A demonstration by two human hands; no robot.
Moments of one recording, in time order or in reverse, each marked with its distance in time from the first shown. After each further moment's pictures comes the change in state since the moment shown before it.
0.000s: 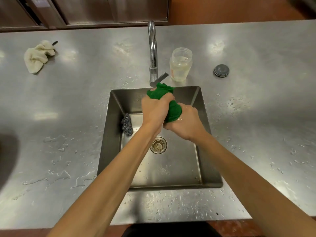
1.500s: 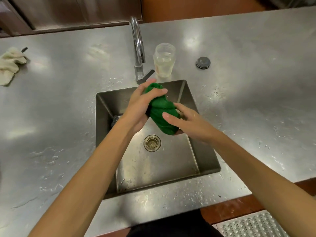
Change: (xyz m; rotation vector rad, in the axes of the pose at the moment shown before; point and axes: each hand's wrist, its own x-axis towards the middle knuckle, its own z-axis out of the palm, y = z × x) left_hand 0.013 0.010 -0.045 -0.148 -0.552 -0.142; right_hand -0.052 -0.009 -0.023 0.564 -0.258 0.260
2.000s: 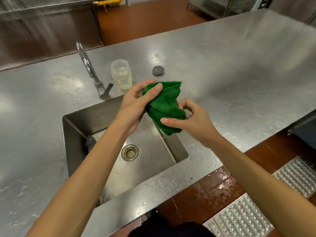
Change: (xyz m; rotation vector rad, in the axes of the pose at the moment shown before) left_hand -0.068 -0.018 0.119 0.200 -0.265 0.134; right_hand -0.143 0.017 -0.049 0.099 0.539 -0.239
